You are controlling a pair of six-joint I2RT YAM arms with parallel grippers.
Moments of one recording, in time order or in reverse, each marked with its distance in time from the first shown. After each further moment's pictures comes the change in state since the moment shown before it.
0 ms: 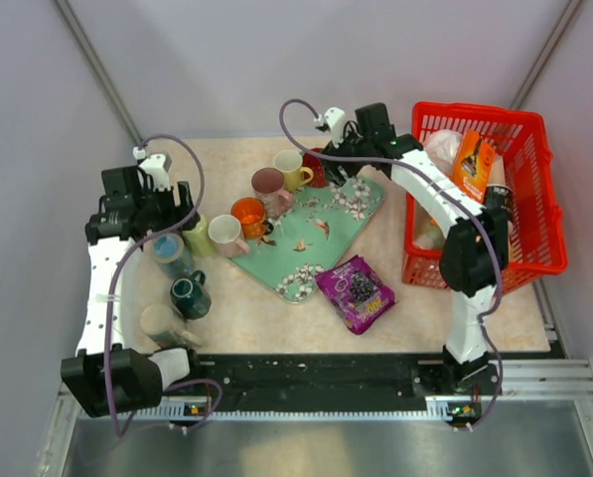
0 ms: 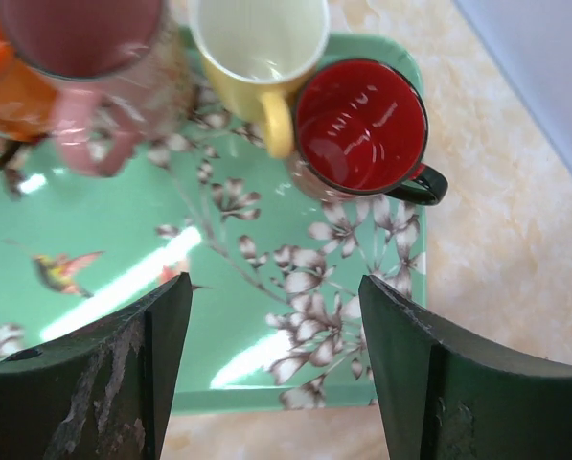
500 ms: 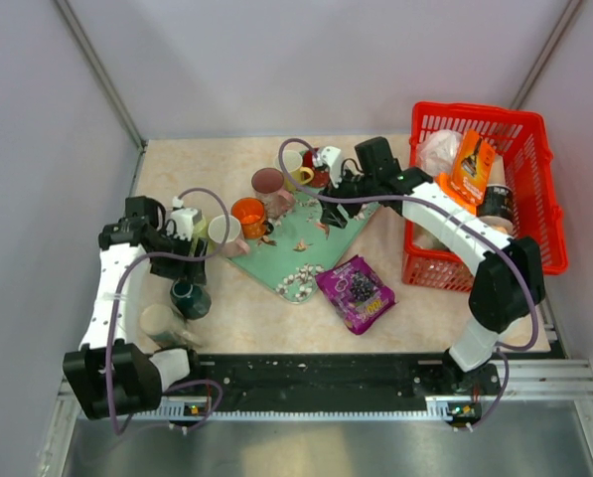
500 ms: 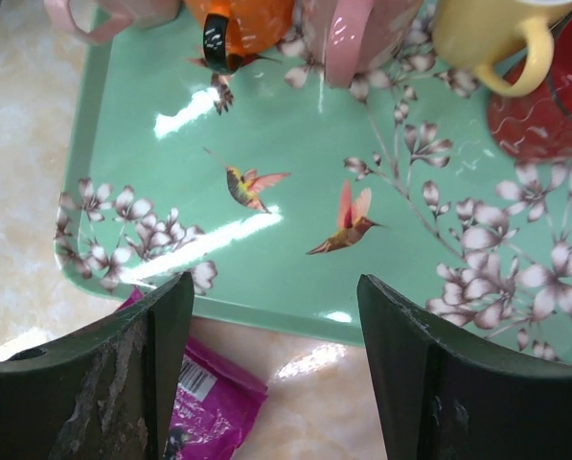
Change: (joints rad) left arm -0.011 -0.013 -0.138 -0.422 0.001 0.353; right arm 0.100 -0.359 -0.413 0.017 -0.154 0.045
